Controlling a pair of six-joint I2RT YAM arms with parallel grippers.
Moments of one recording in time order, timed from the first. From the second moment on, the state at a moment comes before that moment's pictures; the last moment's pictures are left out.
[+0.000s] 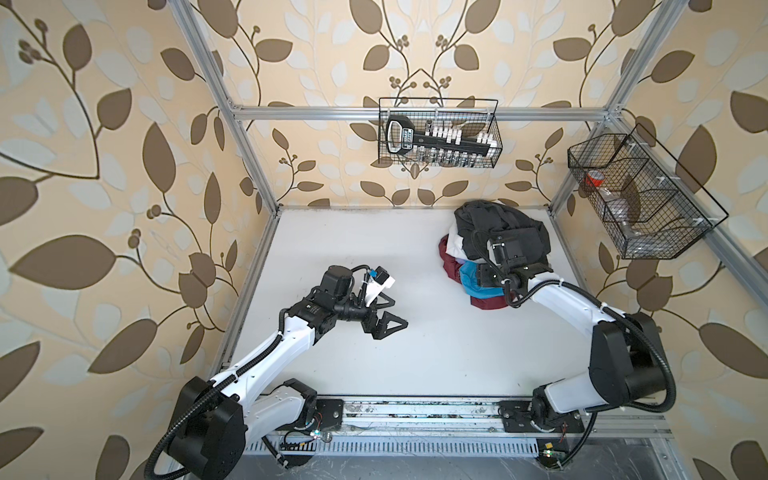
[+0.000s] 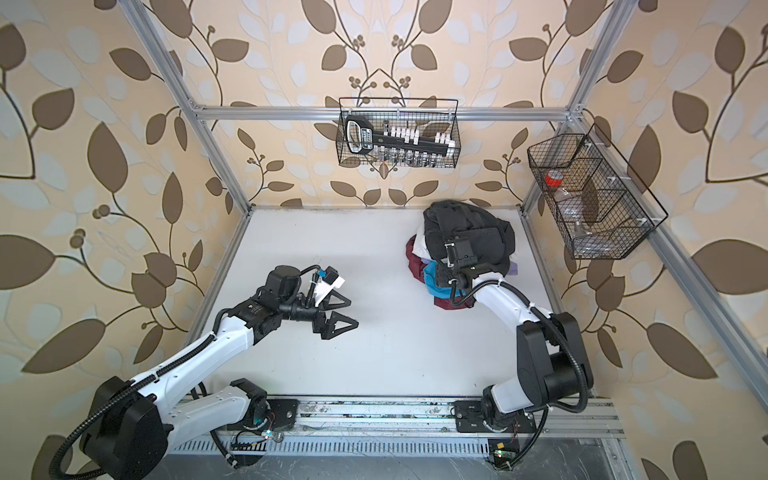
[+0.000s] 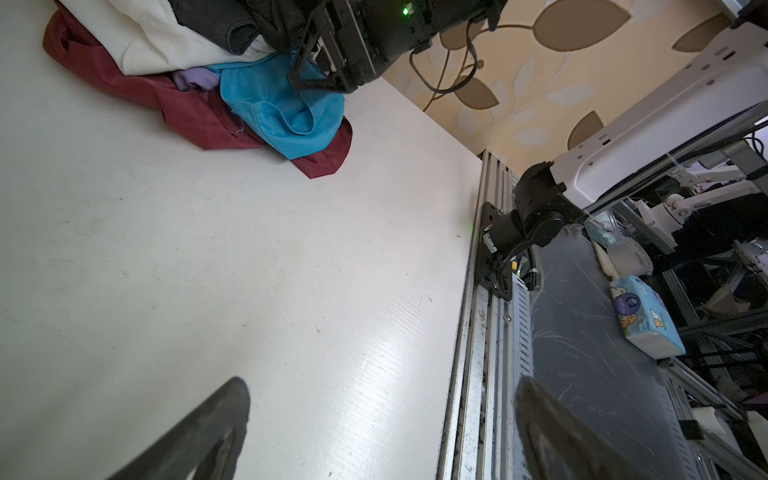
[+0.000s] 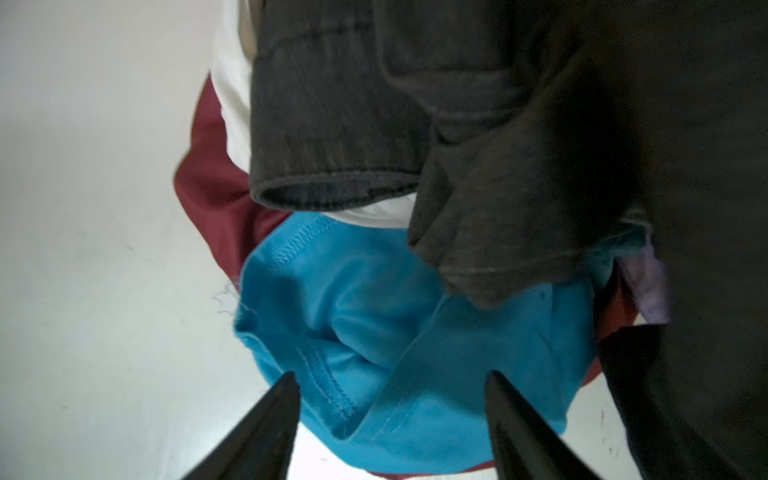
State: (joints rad) left arm -0.41 1.08 0.65 -0.24 0.88 0.03; right arm 0.24 1.52 0.96 -0.41 0.16 0.20
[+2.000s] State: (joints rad) left arm -0.42 1.07 0.65 -0.25 0.88 0.05; right arm 0.25 1.22 1.12 -0.53 0.50 0.12
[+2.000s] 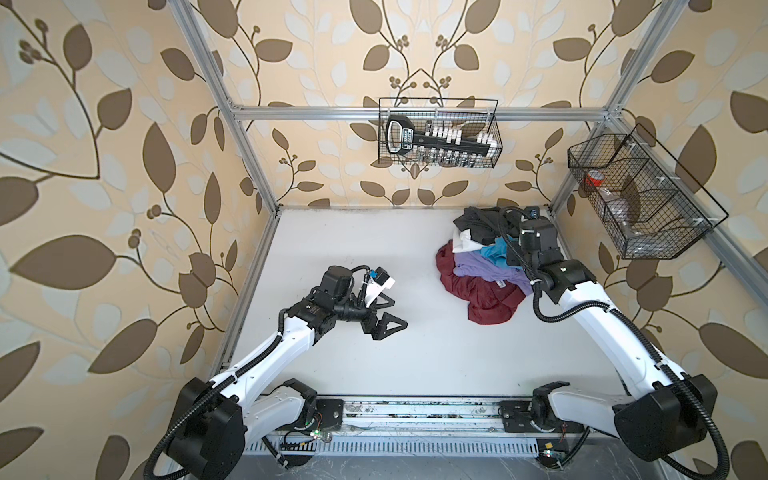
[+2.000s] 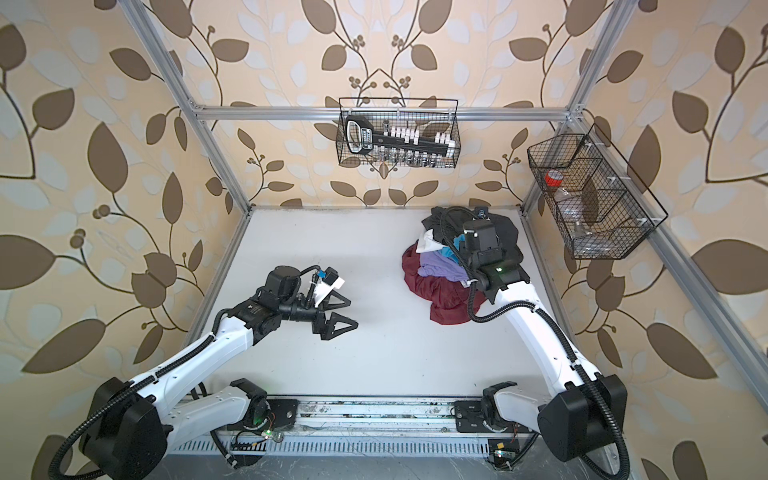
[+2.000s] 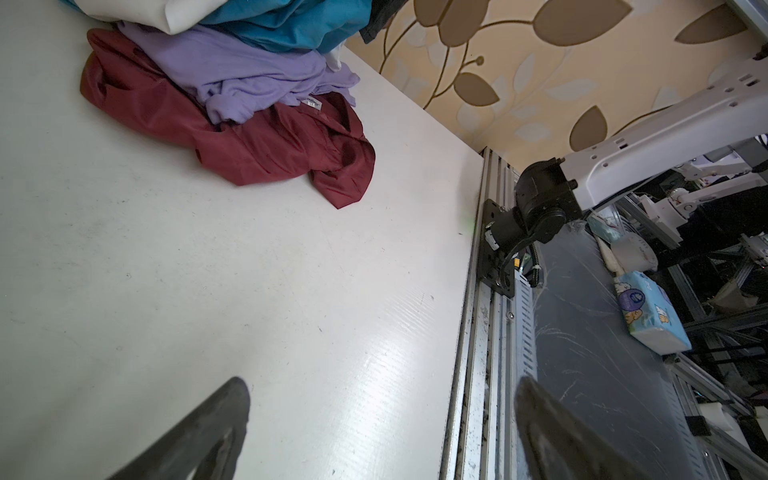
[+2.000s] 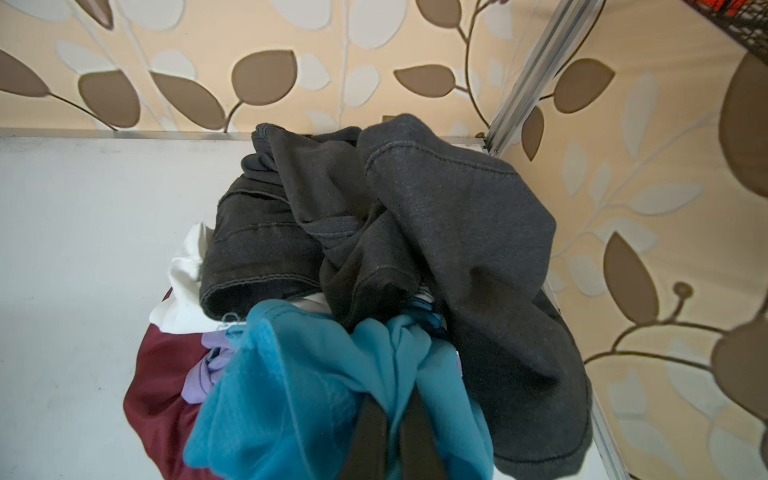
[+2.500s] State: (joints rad) left arm -0.43 1.07 0.65 -0.25 0.88 0.05; right arm 0.30 1.20 1.22 -0.42 0.67 0.01
